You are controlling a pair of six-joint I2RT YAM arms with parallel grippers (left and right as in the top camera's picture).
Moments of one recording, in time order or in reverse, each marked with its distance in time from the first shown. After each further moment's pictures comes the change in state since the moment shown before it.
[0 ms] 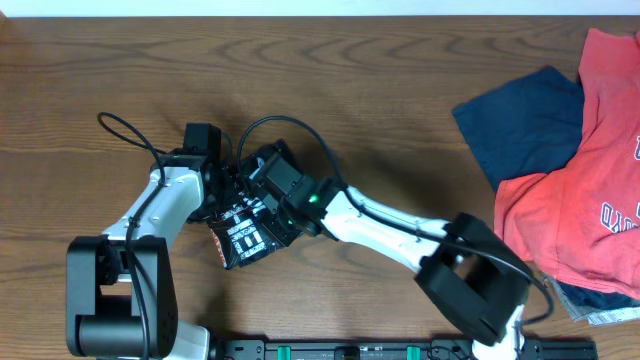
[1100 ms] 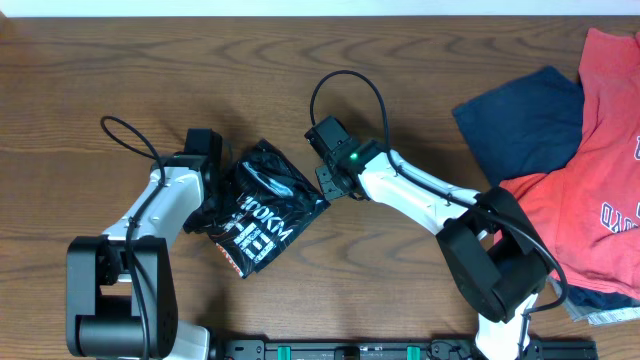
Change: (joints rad) left arm 0.000 0.000 0.000 -0.117 0.000 0.000; right arm -0.243 -0.016 0.000 -0.143 0.294 0.208
